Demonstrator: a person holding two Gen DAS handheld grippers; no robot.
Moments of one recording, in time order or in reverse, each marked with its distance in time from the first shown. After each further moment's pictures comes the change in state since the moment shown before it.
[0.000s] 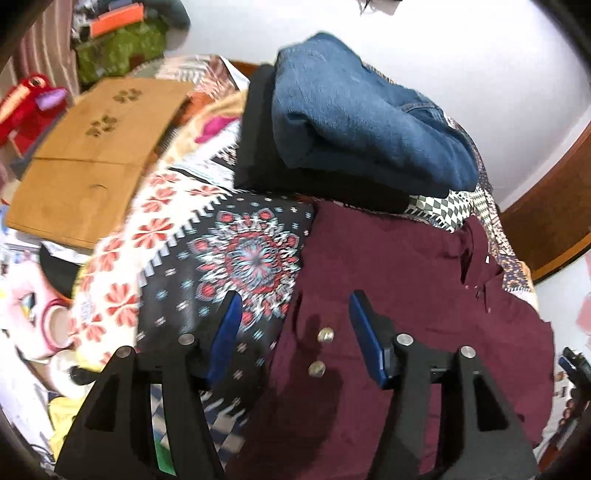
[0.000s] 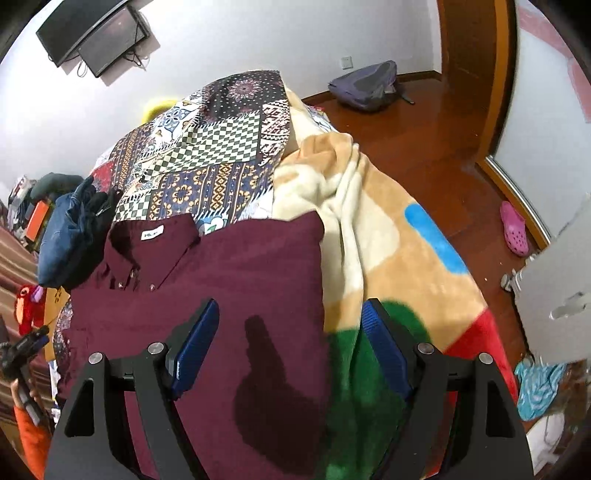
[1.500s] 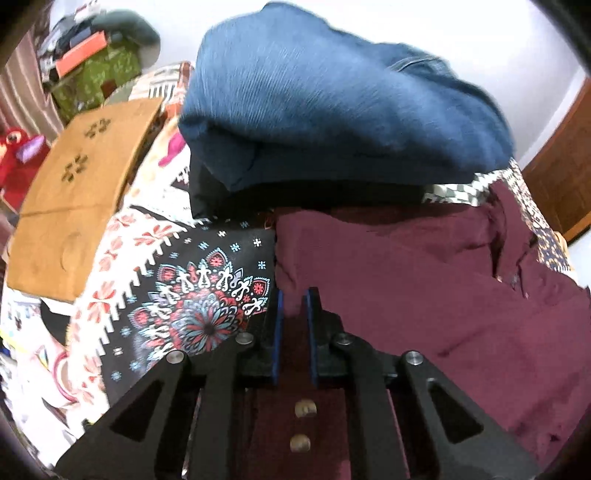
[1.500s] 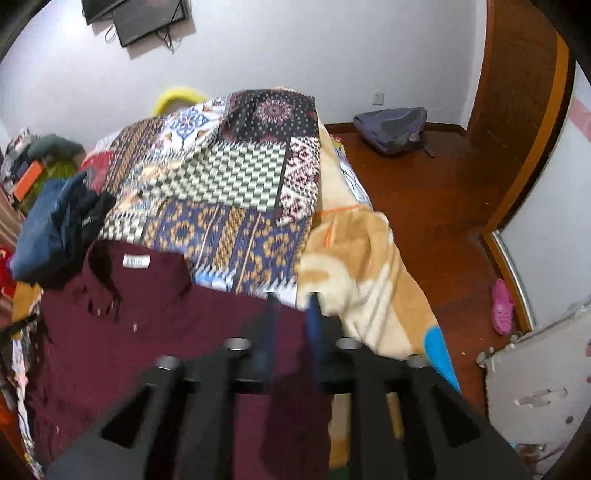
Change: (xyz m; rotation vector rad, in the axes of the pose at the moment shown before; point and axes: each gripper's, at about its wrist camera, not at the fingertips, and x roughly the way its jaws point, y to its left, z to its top) left arm 0.053 -0.052 0.028 0.179 0.022 0.134; right arm 0.011 0.055 0.069 -0.223 -0.061 -0.108
